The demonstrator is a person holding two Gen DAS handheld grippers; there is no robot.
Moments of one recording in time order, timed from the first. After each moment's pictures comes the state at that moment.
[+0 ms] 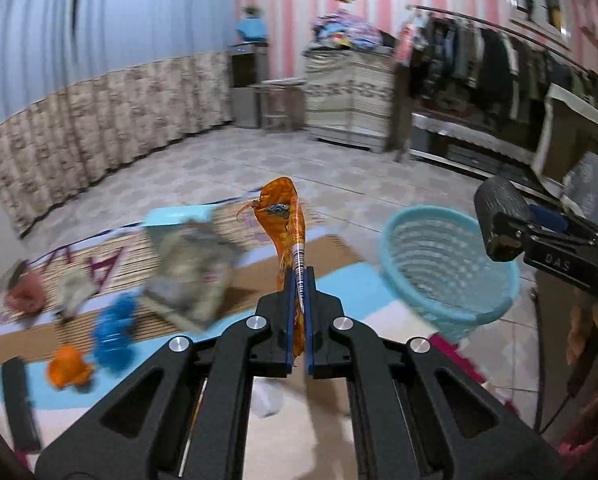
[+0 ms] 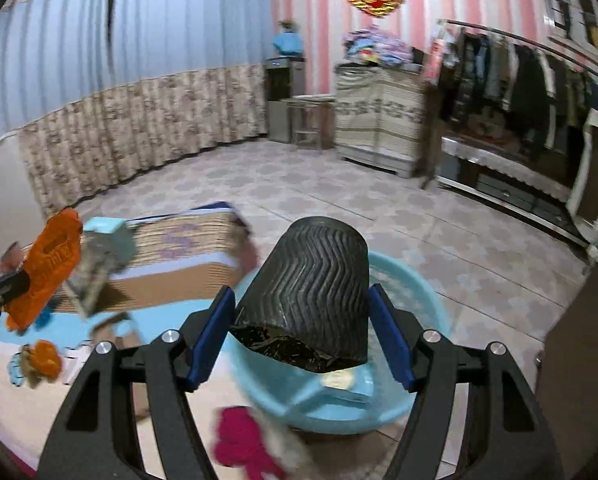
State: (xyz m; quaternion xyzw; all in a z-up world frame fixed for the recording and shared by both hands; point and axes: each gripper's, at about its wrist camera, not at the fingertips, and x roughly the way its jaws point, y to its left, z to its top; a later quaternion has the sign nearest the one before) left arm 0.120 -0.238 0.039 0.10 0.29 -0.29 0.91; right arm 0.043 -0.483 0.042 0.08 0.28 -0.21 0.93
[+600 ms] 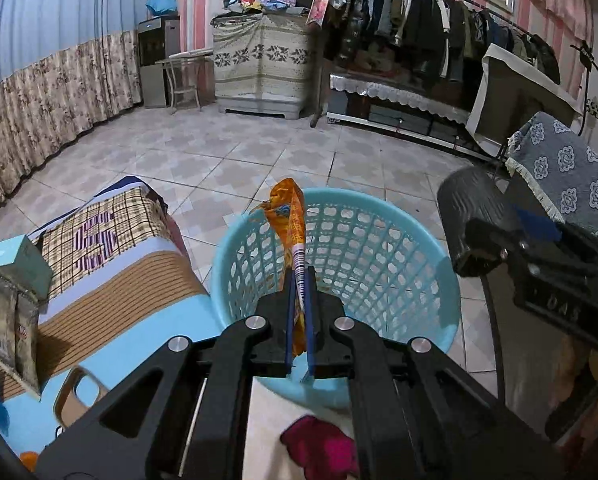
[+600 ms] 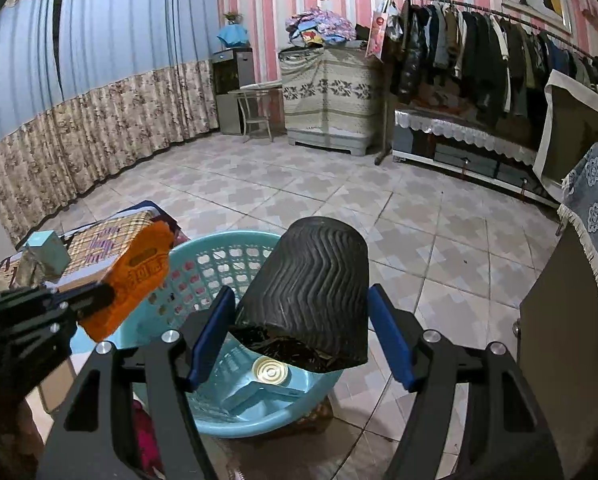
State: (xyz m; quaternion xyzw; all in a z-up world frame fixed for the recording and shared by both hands) left arm 0.140 -0.394 -0.007 0.12 0.33 -0.41 0.84; right arm 0.032 -0.559 0.013 0.12 0.29 -0.26 0.91
